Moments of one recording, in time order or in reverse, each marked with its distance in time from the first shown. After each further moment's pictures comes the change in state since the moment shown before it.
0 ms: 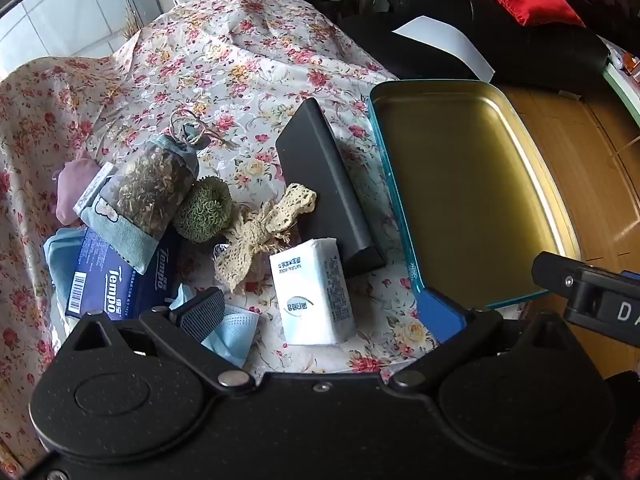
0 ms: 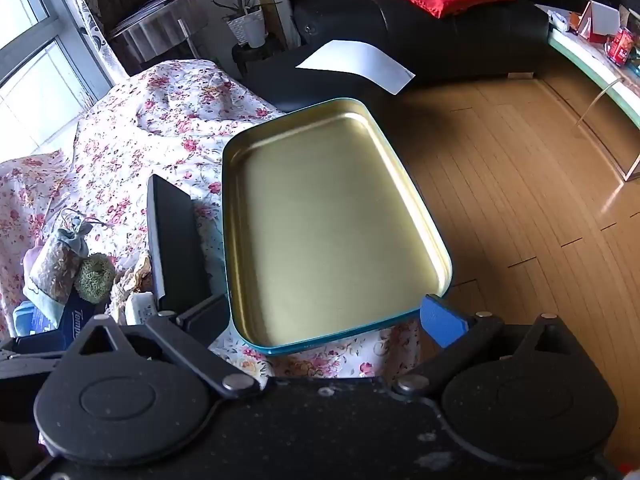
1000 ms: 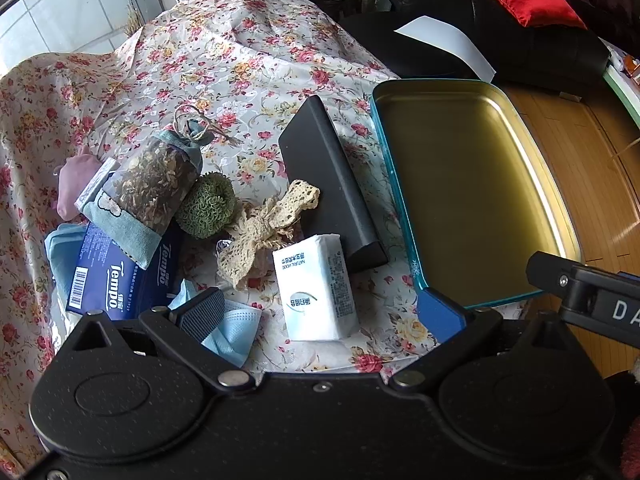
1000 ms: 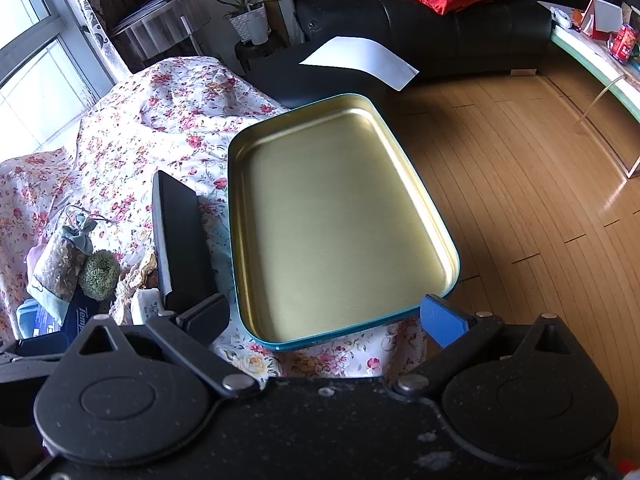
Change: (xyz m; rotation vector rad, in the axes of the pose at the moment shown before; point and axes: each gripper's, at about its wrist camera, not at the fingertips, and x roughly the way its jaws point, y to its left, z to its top) left arm -0.001 0.000 -0.002 -0.002 -0.005 -0.002; right arm 0.001 0.004 -0.001 0.003 -0.003 0.006
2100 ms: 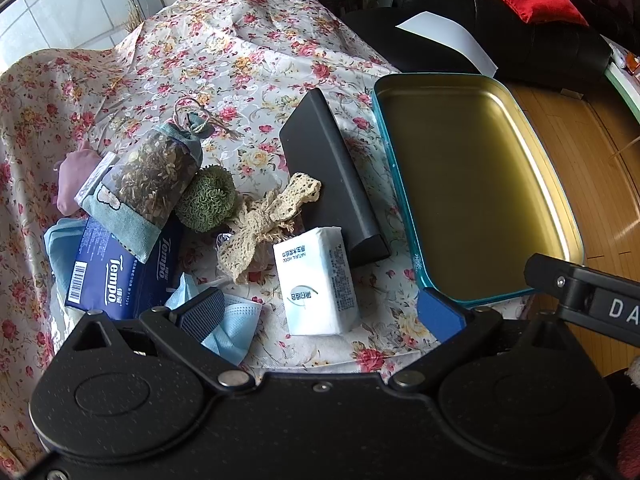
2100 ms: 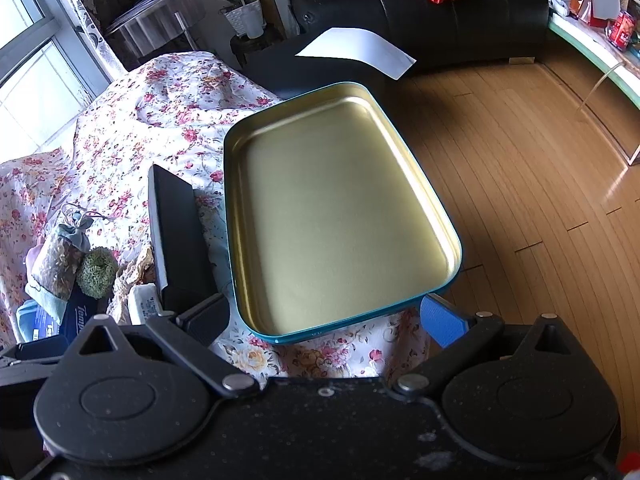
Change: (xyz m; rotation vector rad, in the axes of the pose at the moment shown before) left arm 0.001 0.003 -0.003 -0.005 0.008 -0.001; right arm 0.004 0.000 -0.001 0.015 0.026 0.006
